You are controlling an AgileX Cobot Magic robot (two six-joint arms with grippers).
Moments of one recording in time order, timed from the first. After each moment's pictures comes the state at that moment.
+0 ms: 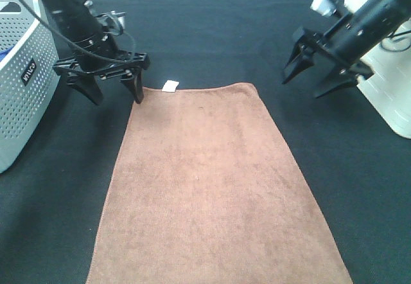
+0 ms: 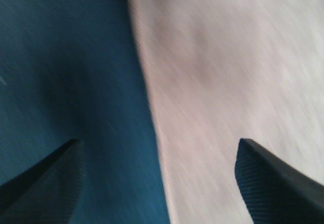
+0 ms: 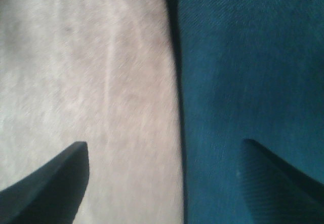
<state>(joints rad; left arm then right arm) -0.23 2.34 -1.93 -0.23 1.11 -0.03 0.01 2.19 -1.64 0.57 1.01 -0.36</state>
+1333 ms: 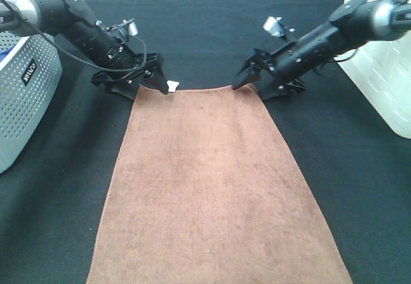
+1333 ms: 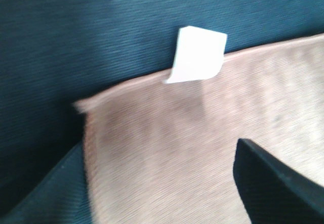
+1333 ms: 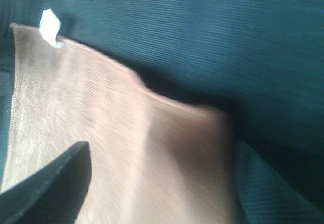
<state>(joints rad) -0.19 2.59 -2.15 -0.59 0.96 0.24 0.12 2.52 -1.90 0.84 0.90 -0.56</state>
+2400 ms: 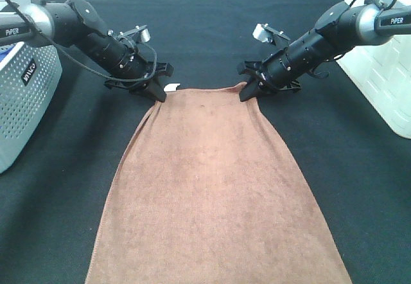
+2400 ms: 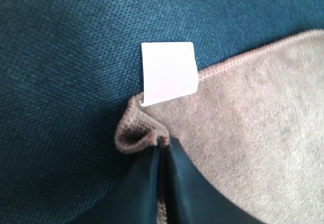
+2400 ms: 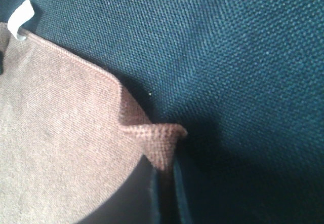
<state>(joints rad) -0.22 2.63 -2.15 -0.61 0.89 0.37 0.14 2.53 -1.90 0.76 0.79 -0.61</state>
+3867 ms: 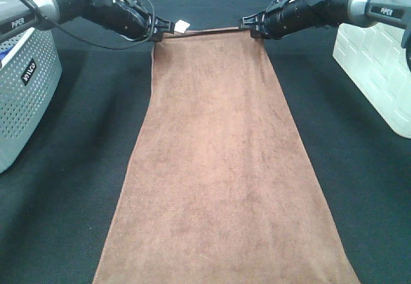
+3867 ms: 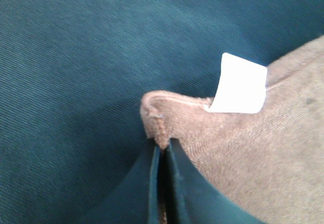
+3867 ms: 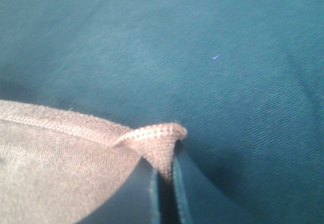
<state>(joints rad) -0.23 2.67 -2.40 -0.46 0.54 0.37 0.16 2.58 -2.18 0.63 0.36 -0.62</state>
